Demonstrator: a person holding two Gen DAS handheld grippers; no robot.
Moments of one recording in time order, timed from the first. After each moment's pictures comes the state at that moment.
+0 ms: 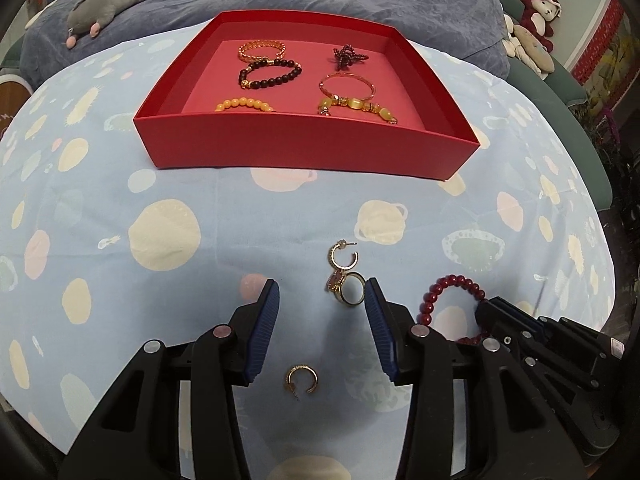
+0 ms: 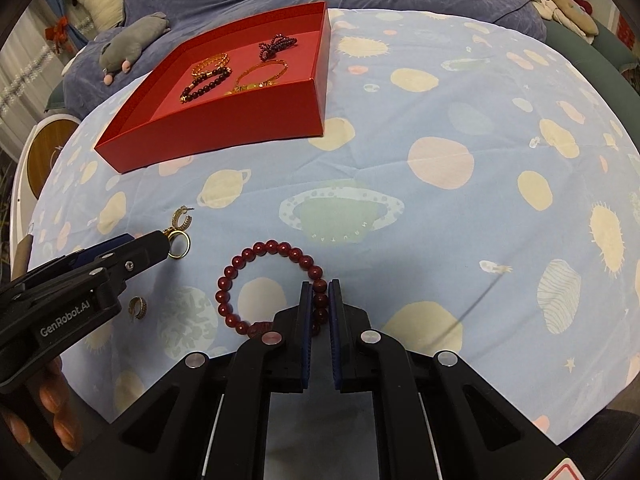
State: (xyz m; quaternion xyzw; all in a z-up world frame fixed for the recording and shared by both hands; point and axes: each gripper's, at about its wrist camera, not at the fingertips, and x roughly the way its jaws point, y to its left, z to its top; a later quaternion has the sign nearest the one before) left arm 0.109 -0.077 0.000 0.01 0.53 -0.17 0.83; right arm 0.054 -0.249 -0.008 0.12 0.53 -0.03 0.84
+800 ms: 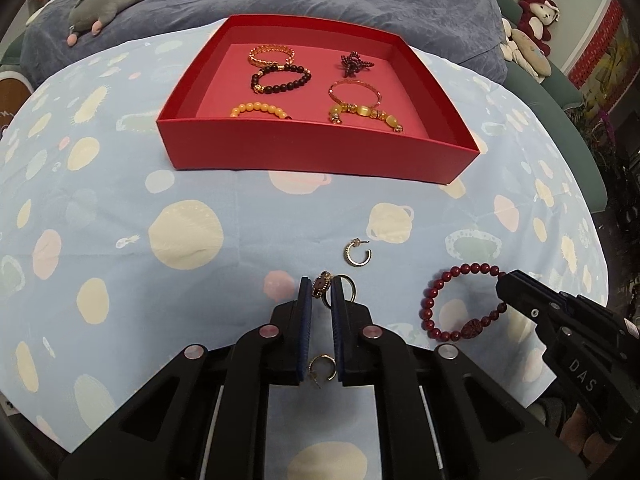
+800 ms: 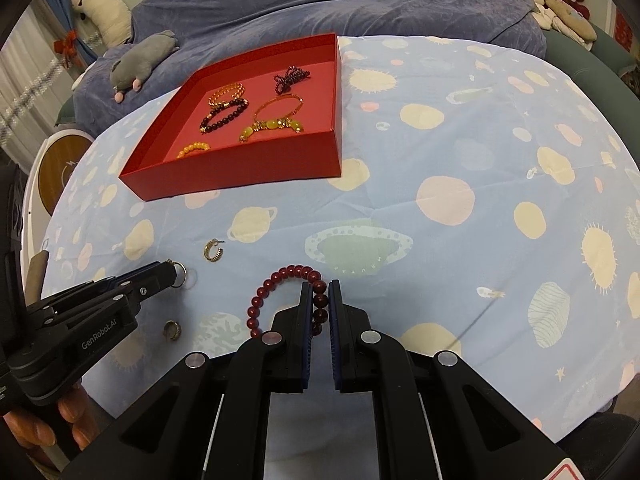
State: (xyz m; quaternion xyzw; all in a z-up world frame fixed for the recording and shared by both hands) left arm 0.106 -0.056 0.013 0.00 0.53 -0.18 0.83; right arm 0.056 -0.242 0.029 0.13 0.50 -0.02 0.86
